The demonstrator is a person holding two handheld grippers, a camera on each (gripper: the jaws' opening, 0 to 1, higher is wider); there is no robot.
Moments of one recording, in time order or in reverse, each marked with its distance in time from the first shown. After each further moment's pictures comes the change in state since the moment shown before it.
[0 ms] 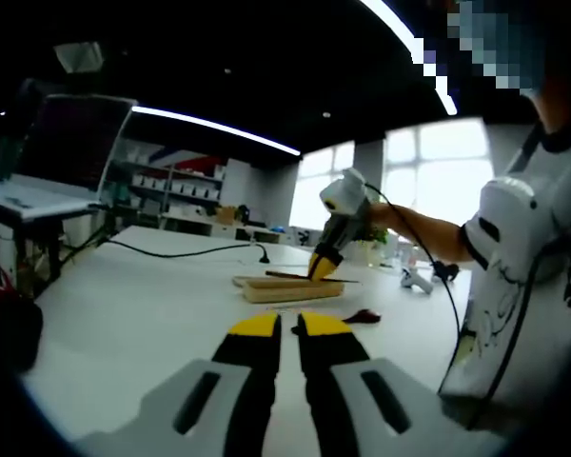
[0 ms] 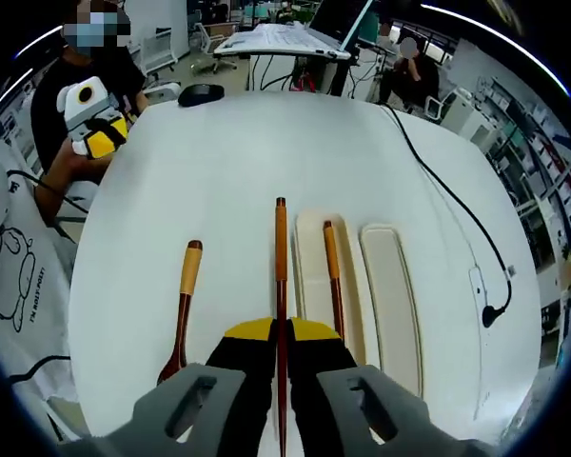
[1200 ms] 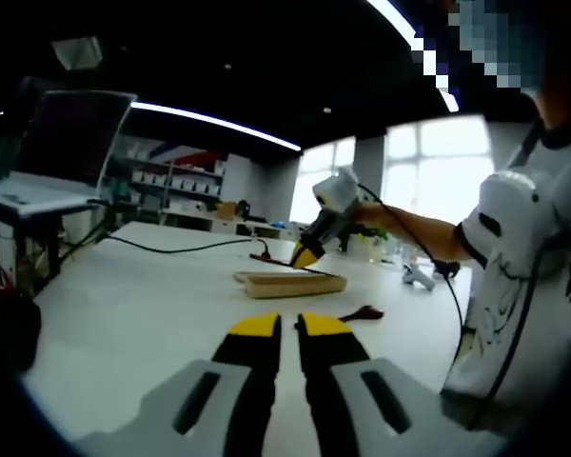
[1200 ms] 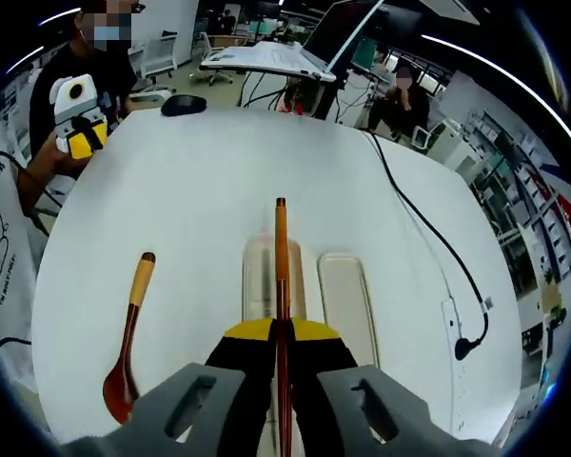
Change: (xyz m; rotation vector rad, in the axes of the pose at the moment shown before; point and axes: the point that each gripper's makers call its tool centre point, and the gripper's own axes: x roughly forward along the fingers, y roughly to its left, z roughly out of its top) left arm 0.004 0.004 -0.004 -0.005 0.022 0.002; right arm 0.017 -0.034 0.013 -0.078 -0.092 -0.096
